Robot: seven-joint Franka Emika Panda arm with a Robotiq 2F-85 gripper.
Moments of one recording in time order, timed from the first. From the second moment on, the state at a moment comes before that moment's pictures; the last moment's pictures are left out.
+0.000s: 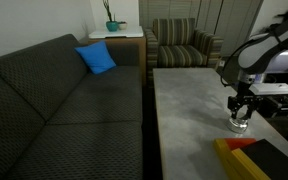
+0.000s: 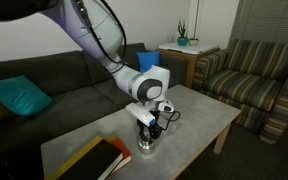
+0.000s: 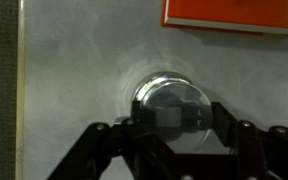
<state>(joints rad) -0.06 1.47 0.01 -1.06 0.03 2.32 0.00</state>
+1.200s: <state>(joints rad) -0.06 1.47 0.01 -1.05 0.03 2.32 0.01</state>
